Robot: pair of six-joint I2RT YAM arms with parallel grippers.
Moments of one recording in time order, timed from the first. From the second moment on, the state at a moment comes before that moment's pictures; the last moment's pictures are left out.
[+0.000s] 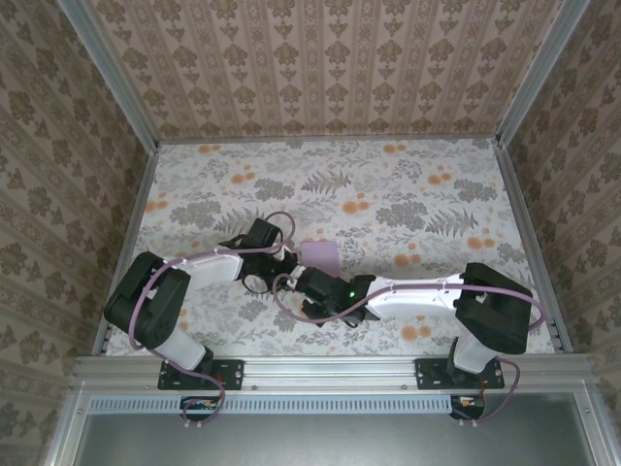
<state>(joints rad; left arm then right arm) -0.60 1.56 0.71 -0.24 0.66 -0.88 1.12 1.62 0.90 -0.27 0.16 0.18</state>
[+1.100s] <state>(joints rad) -0.53 1.71 0.99 -0.44 0.66 -0.59 1.01 1.61 0.90 -0.26 -0.05 0.33</state>
